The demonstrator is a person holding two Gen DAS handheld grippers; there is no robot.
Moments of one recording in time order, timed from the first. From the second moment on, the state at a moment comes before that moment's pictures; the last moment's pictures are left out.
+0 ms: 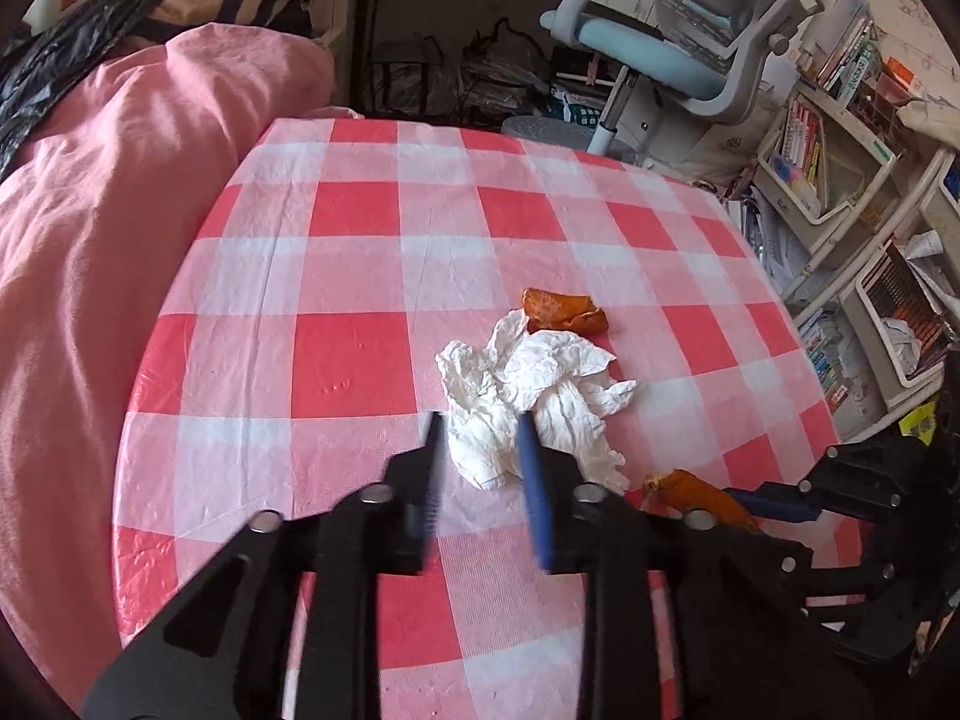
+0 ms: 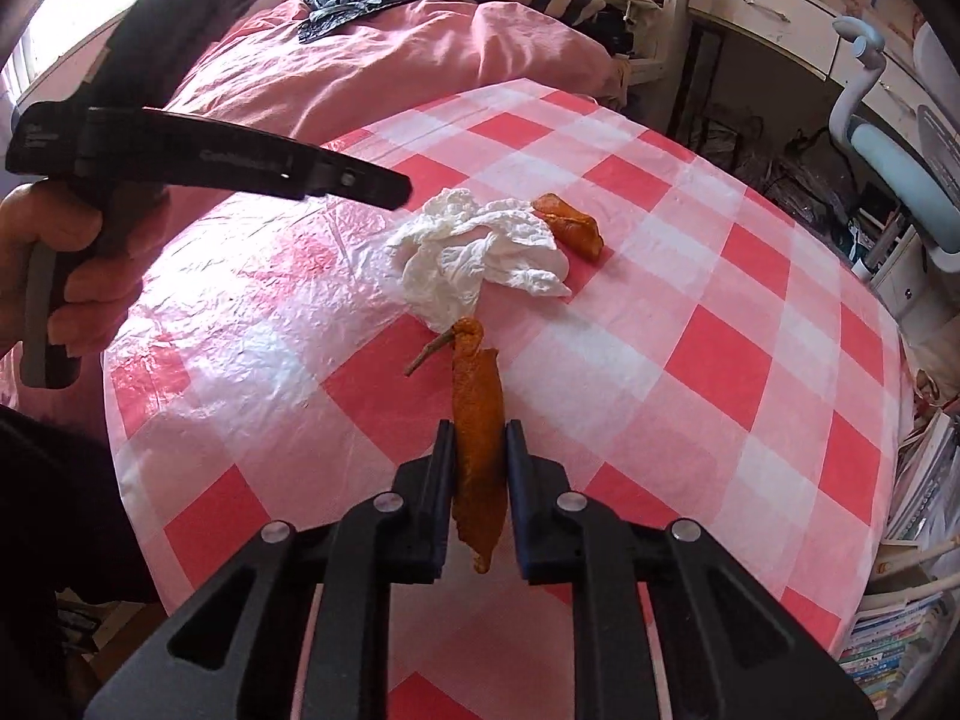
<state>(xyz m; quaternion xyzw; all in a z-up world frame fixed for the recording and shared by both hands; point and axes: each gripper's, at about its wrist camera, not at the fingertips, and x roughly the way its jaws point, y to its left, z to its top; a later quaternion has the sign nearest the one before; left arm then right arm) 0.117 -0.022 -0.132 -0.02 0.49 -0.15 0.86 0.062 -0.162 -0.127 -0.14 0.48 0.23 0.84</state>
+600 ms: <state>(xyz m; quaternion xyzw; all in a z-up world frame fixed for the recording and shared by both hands) 0.137 -0.016 -0.138 -0.05 0.50 -0.13 0.86 0.069 -0.158 -0.139 -0.14 0.48 0.24 0.83</state>
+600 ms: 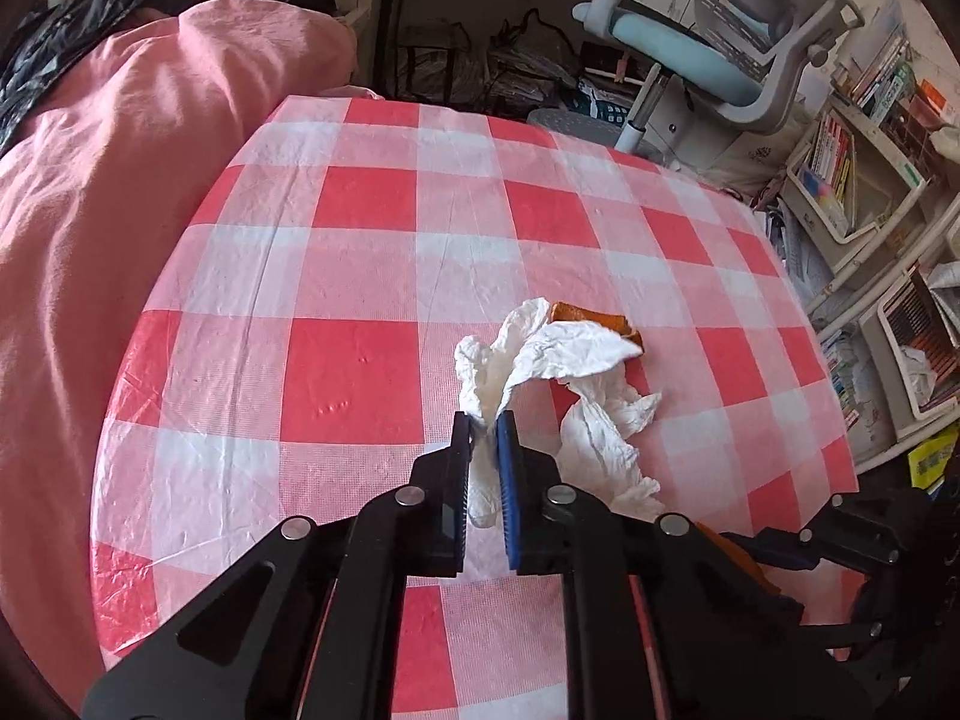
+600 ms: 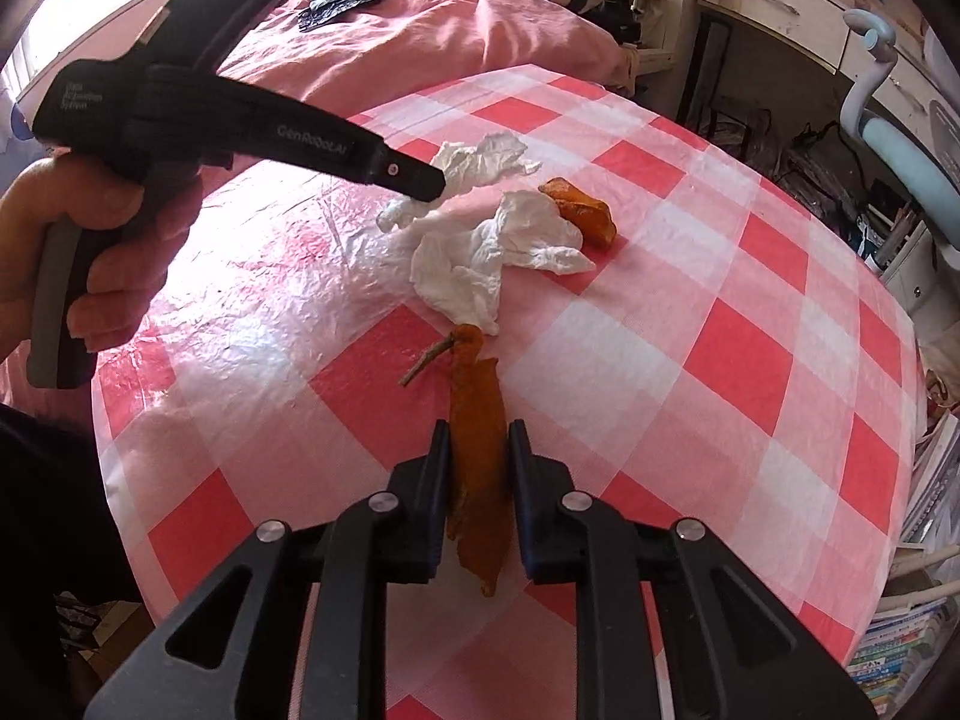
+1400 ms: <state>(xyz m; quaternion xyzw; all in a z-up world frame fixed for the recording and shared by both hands) 0.028 0.020 -0.048 -0.10 0.40 -0.11 0.91 0.040 -0.211 -0.078 -0.04 0.41 0.18 0.89</state>
